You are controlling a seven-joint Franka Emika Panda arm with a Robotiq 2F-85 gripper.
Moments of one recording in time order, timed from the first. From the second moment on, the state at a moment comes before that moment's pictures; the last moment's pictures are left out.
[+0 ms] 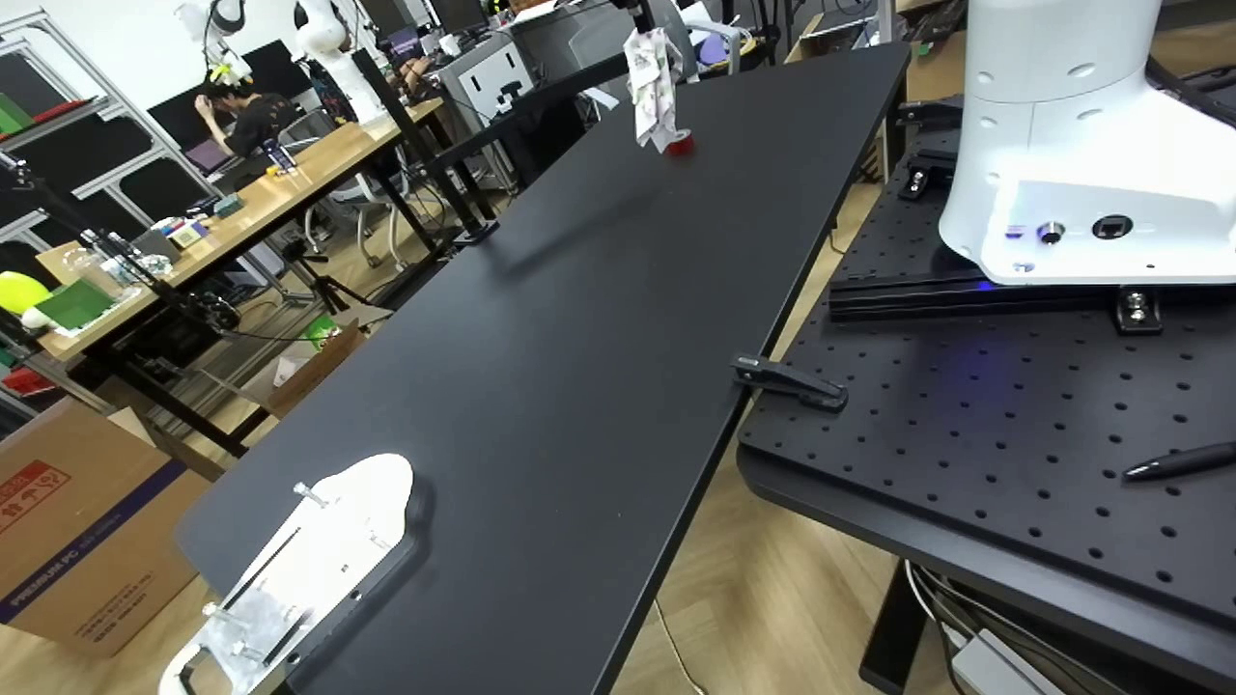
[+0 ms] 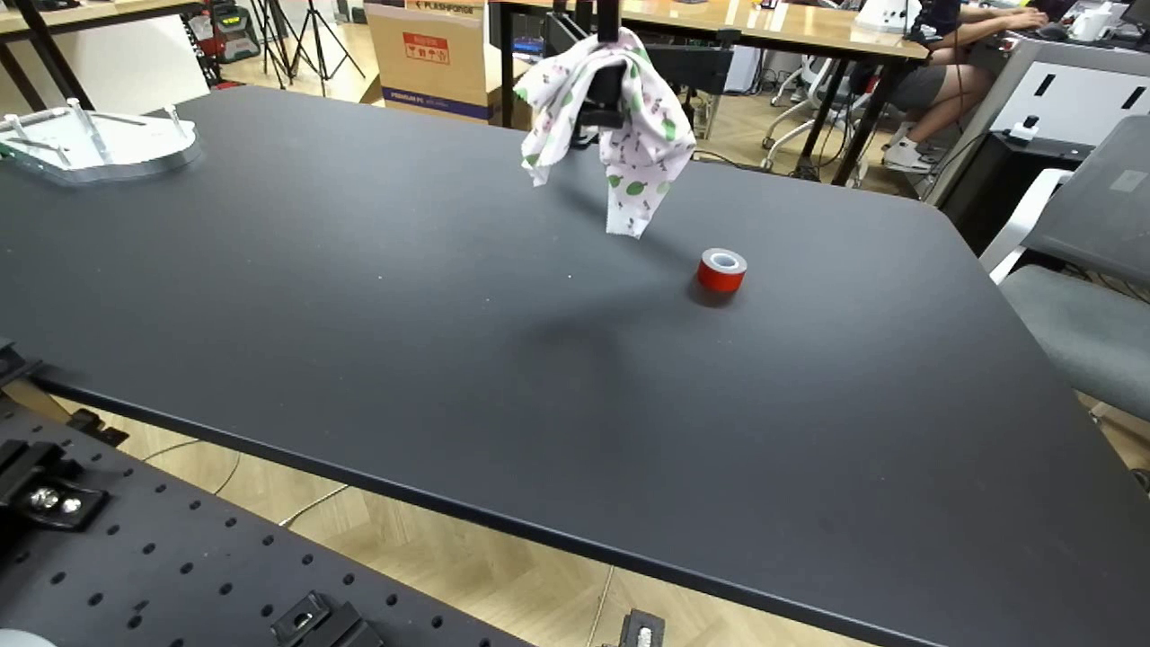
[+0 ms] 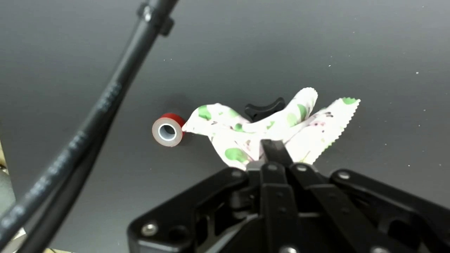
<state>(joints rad) -0.11 -0.18 -0.12 -2.43 -0.16 2.35 -0.32</state>
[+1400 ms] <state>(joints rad) 0.15 -0.09 0.10 -2.42 -0.10 2.20 -0.43</state>
